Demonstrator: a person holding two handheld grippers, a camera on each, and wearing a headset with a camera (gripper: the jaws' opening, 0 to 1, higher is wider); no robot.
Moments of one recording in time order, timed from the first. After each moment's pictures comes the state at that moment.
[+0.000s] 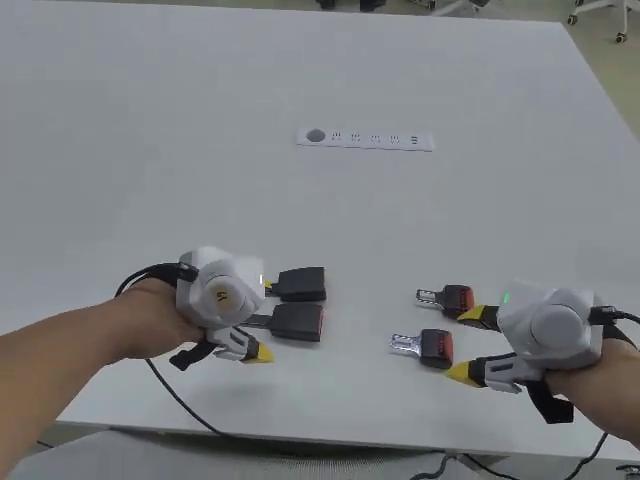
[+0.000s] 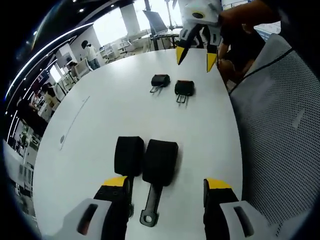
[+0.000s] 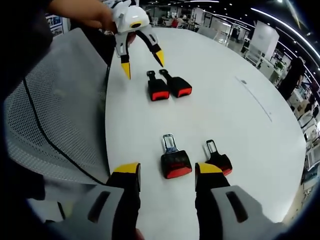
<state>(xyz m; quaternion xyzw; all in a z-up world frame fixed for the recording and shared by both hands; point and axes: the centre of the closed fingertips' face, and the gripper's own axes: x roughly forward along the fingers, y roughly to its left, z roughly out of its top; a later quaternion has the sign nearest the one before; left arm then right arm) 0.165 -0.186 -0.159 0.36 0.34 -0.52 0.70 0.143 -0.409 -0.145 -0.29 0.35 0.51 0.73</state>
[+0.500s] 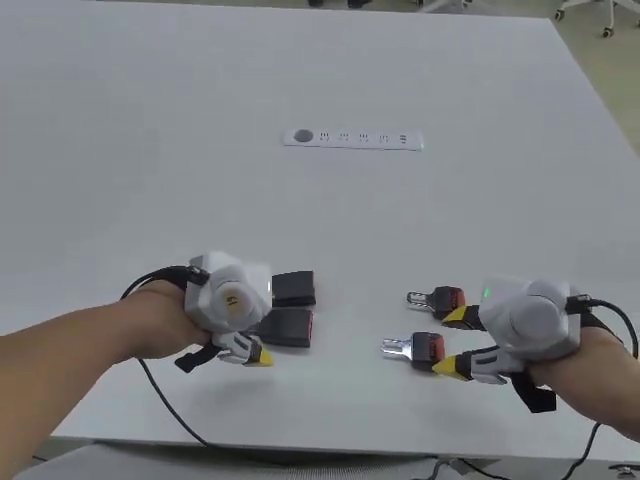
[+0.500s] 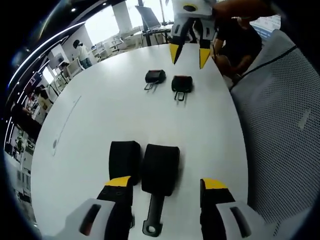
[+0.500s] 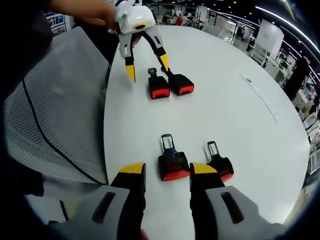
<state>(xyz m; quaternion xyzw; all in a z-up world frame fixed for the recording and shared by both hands) 0.169 -0.199 -0.168 0.37 0.35 -0.54 0.67 0.150 -0.403 -0.155 -0.30 0.36 0.53 0.71</state>
